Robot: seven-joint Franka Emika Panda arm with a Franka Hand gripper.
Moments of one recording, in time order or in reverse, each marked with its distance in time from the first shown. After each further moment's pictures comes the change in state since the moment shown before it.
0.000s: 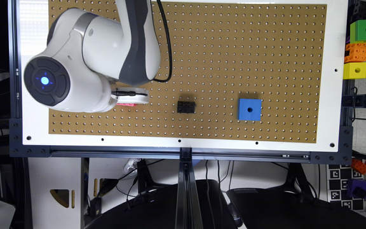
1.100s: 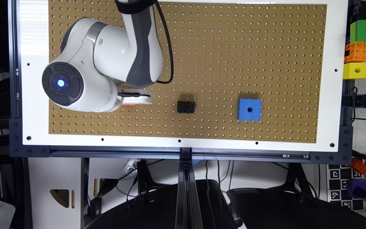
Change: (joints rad) arm 0.002 0.046 0.000 0.007 0.000 0.047 0.000
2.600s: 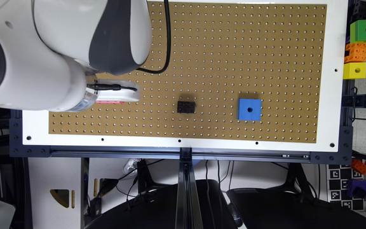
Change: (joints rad) arm -0.003 -0.279 0.000 -0.001 0.000 -0.267 0.000
